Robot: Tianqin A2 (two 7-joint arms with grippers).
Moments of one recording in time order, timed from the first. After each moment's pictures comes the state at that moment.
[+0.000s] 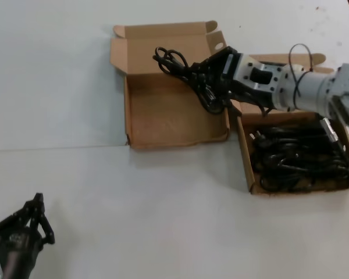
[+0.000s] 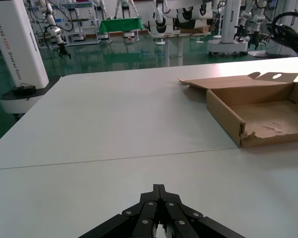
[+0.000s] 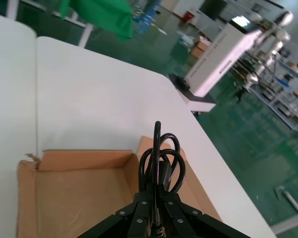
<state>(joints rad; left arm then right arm) 0.00 -0.30 1.60 -1.60 -1.80 0.00 0.00 1.16 0.17 -1.80 0.81 1.21 -0.81 -0.25</state>
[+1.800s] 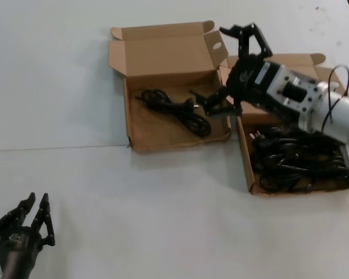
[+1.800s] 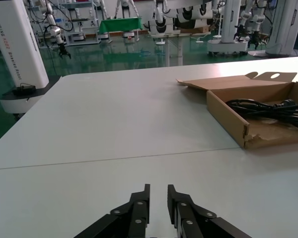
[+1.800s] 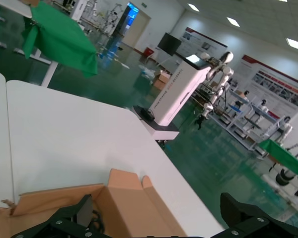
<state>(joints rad) 0.00 -0.30 1.60 -1.60 -1.80 0.00 0.00 0.94 0.39 -1.95 1.16 1.62 -0.60 -0.25</state>
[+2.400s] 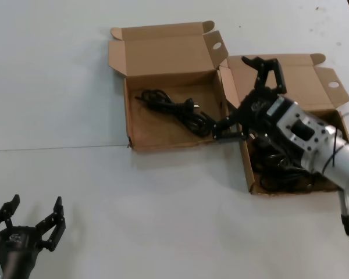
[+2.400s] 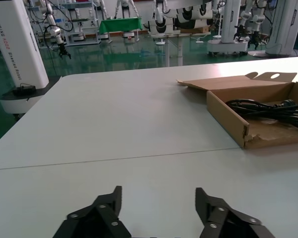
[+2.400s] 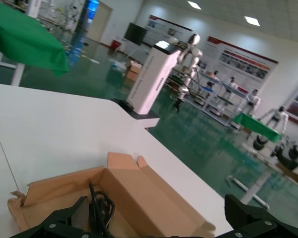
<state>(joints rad) 0.00 -0.30 1.60 -1.60 -1.80 0.00 0.00 0.71 0.37 -1.87 1.27 1.67 -0.46 -0.25</state>
